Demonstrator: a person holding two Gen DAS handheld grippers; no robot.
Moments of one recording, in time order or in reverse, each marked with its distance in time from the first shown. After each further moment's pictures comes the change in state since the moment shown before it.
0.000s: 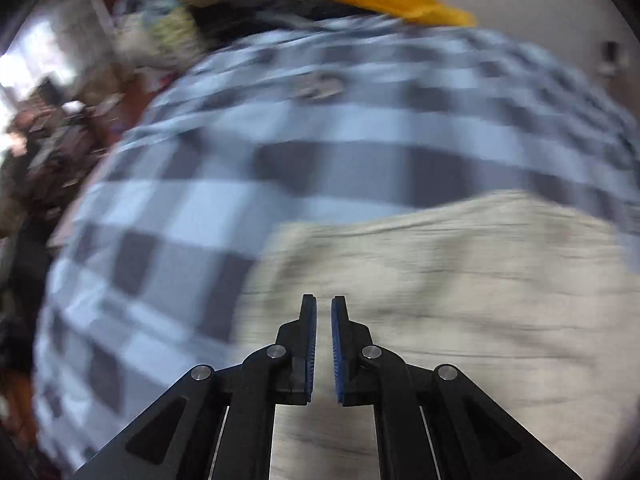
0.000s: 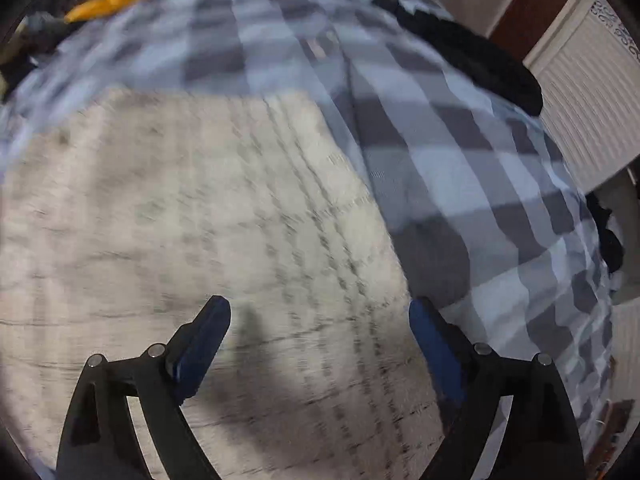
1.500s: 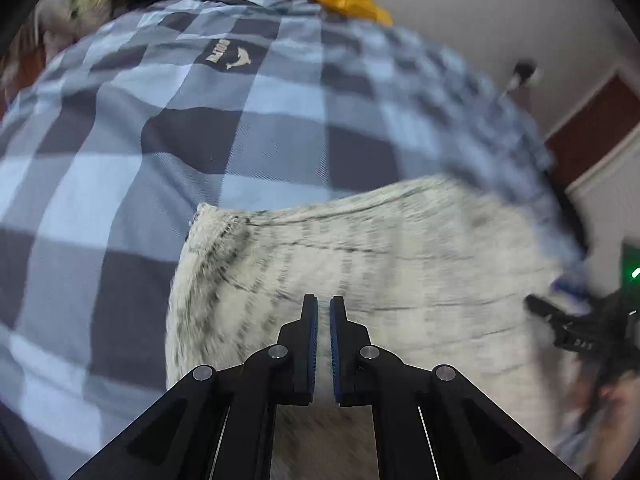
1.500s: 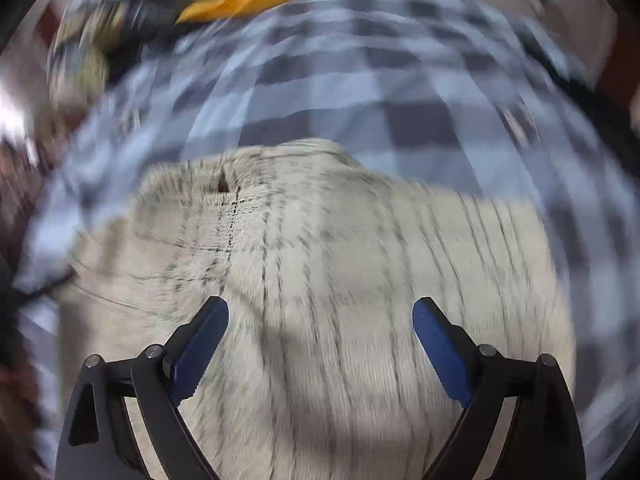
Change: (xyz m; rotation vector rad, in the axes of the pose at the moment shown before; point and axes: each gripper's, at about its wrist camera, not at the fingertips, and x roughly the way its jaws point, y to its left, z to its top) left arm 0.069 0.048 0.006 0.050 0.049 -0.382; right arm 0.044 0.171 0.057 -0.345 -0.041 0.181
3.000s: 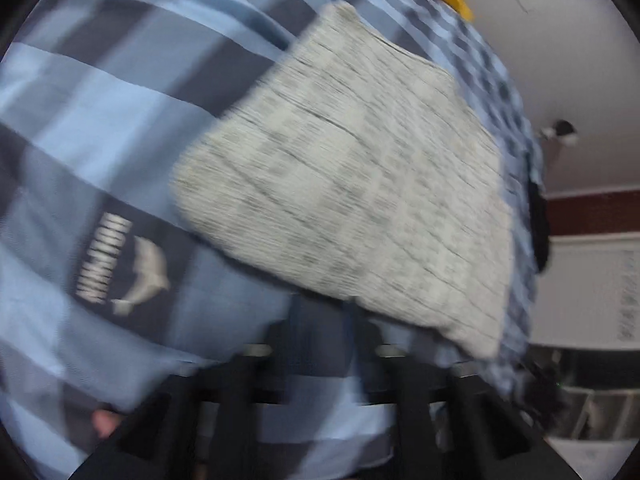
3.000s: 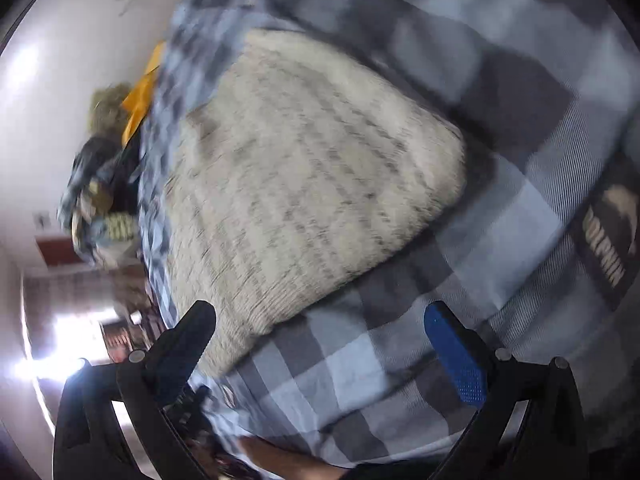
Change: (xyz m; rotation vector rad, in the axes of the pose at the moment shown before) left arm -0.129 -0.002 -0.215 -0.484 0.180 -0.207; right arm -0.056 -0.187 -0.251 1.052 0.204 0.607
